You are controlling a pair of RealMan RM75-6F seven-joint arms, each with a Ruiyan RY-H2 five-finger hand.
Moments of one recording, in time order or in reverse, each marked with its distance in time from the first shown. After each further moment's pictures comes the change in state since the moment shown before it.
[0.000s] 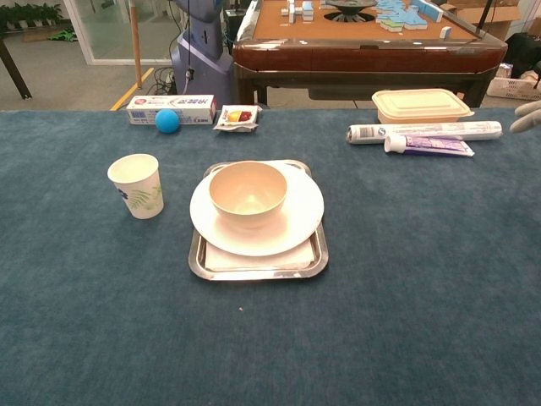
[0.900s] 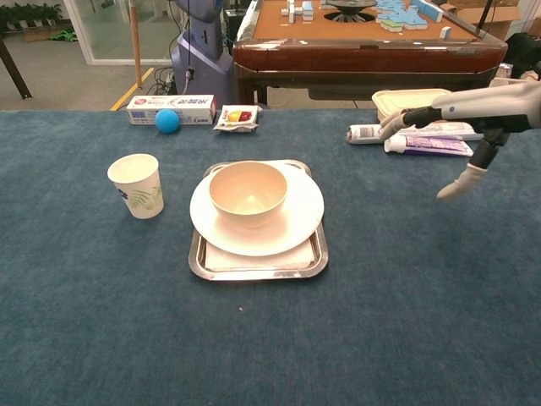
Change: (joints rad) left arm -0.012 -0.015 -0.024 0.021 -0.061 -0.012 0.012; right arm 0.365 -0.132 0.014 0.145 -0.123 -0.305 0.289
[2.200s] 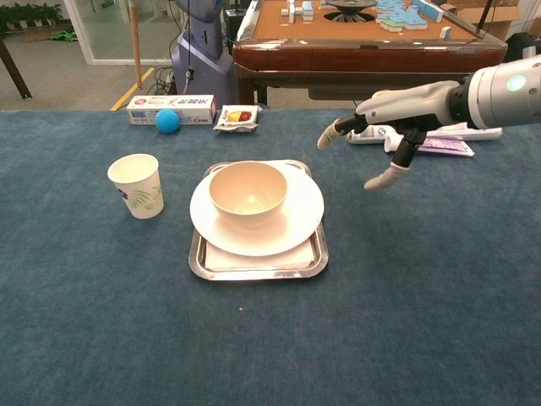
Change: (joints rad) left arm 0.003 0.038 0.005 -0.017 0.013 0.006 -0.072; right arm 0.168 -0.066 0.032 -0.047 0.218 -0.157 -0.214
